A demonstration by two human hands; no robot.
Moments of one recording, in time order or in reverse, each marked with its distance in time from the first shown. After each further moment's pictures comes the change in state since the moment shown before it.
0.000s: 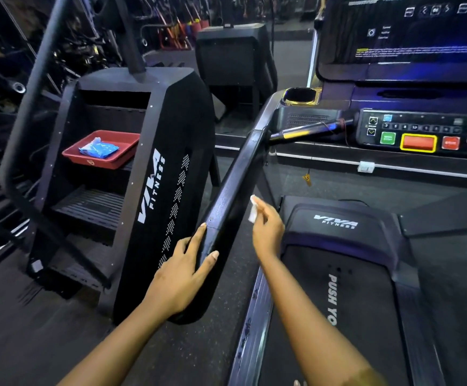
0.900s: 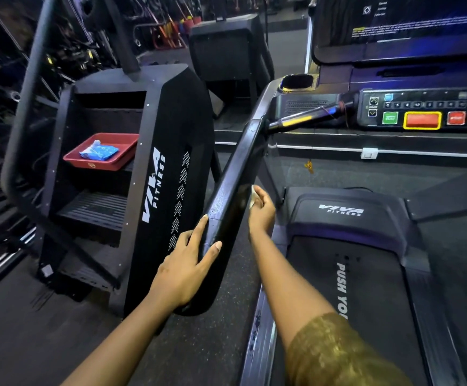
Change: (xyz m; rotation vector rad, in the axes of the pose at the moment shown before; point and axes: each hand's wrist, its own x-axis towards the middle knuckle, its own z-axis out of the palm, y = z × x) left_hand 0.001 -0.003 0.000 -0.051 0.019 -0.015; right_hand 0.015 0.029 0.039 0.238 0.119 0.318
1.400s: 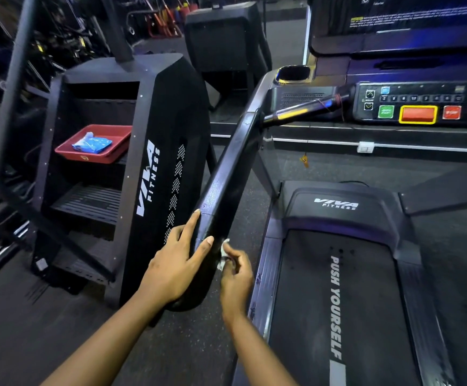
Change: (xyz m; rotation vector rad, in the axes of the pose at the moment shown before) left_hand 0.001 0.002 0.001 0.007 0.000 0.004; right_hand -0.138 0.034 -0.048 0.009 -0.116 -0.023
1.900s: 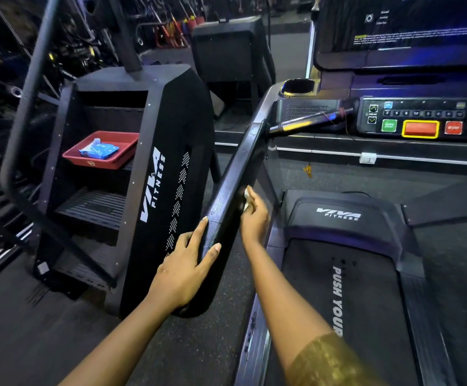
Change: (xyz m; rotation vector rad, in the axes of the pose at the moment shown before) left_hand 0.003 -0.004 0.002 0.010 0.012 -0.009; right_hand 0.126 -0.039 0.035 -0.241 0.071 -0.162
